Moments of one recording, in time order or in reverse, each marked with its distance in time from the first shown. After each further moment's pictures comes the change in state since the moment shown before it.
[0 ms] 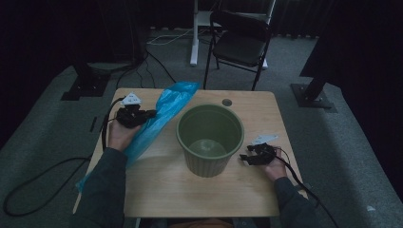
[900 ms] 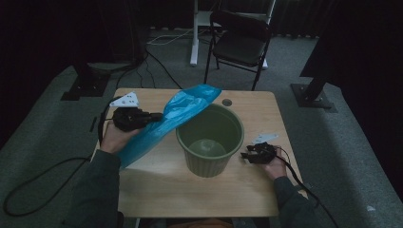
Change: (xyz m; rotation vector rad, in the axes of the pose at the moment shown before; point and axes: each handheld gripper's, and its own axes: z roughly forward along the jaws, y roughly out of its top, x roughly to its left) left arm -0.038 0.028 -0.042 -0.089 -0.257 0.159; right arm -0.003 0.001 -0.001 0.002 -0.014 0.007
